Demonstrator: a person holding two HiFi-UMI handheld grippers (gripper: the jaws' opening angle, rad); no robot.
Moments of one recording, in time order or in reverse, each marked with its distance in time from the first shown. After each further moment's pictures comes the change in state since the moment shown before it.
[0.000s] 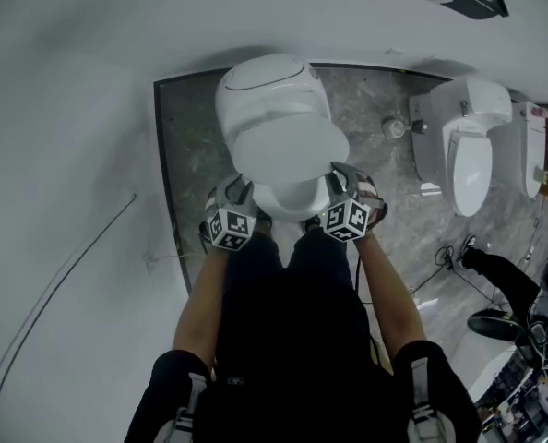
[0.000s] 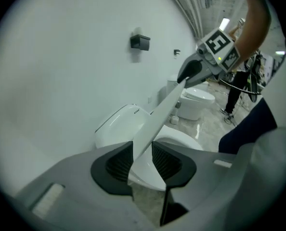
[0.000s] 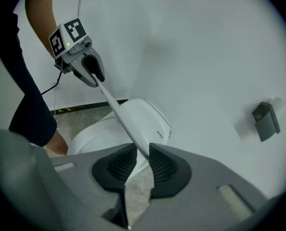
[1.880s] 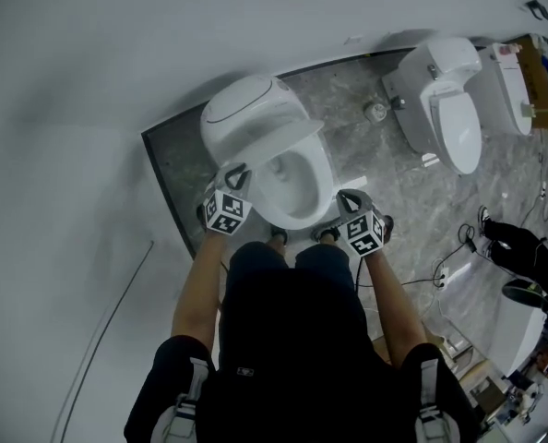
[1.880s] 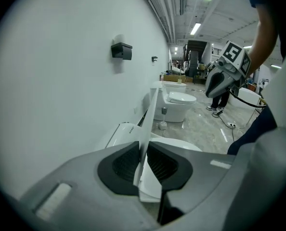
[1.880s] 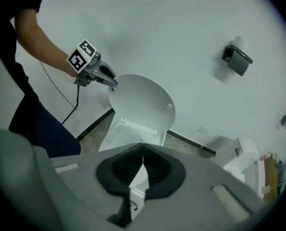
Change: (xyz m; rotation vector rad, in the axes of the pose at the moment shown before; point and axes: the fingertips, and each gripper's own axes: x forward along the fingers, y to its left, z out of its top) left arm 0.036 0.048 0.082 0.215 -0.091 -0.226; right arm -0.069 0.035 -0.038 0.544 0.102 0.042
